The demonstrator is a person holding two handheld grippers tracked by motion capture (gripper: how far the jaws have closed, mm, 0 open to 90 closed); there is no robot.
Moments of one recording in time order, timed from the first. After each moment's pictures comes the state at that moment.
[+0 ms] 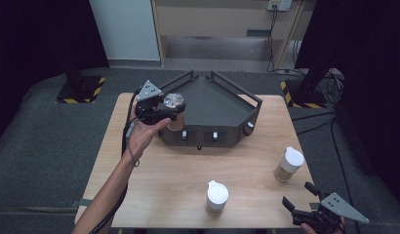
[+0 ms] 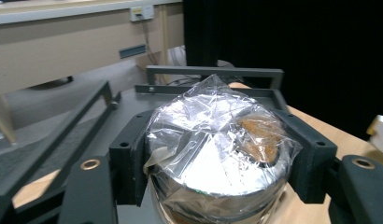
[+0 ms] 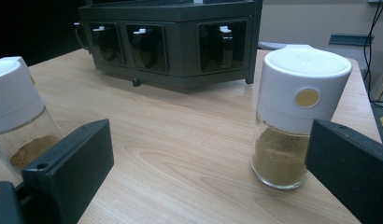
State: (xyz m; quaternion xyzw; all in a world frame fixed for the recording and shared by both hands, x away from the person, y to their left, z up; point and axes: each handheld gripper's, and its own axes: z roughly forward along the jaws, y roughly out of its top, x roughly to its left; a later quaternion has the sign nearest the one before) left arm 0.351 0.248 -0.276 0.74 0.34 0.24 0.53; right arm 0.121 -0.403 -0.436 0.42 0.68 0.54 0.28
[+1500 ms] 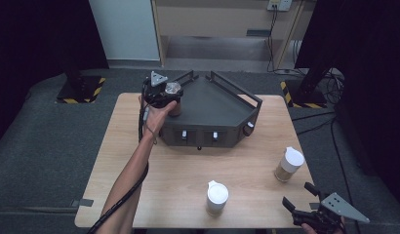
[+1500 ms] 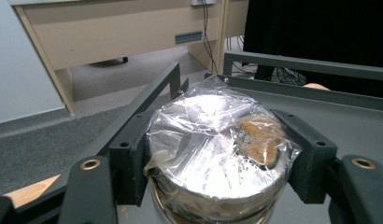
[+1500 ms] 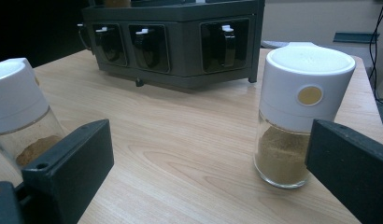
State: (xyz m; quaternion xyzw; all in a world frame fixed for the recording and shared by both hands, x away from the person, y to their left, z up) left arm 0.418 0.217 -0.314 0.70 0.43 0.29 0.49; right arm 0.122 -0.406 -0.437 0.42 0.68 0.54 0.27
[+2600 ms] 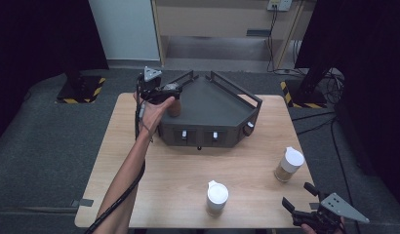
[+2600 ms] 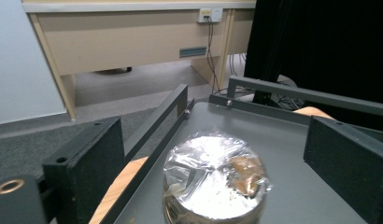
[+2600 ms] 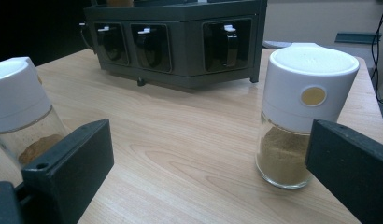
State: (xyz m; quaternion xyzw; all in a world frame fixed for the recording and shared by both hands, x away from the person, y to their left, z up) left arm 0.408 0.229 -0.296 0.67 0.44 0.29 0.51; right arm 0.121 -0.405 -0.436 0.41 0.68 0.54 0.27
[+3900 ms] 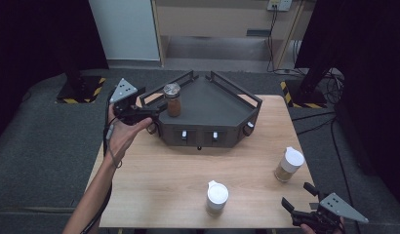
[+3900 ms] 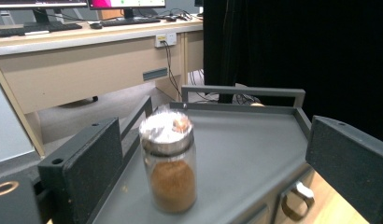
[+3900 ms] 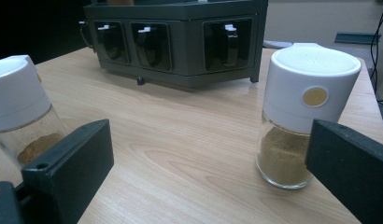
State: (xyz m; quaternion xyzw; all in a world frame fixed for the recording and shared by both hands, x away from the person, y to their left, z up) left arm 0.319 0.301 -0.289 0.70 0.34 0.28 0.57; right arm 0.121 -0.403 -0.435 0.41 0.68 0.54 0.27
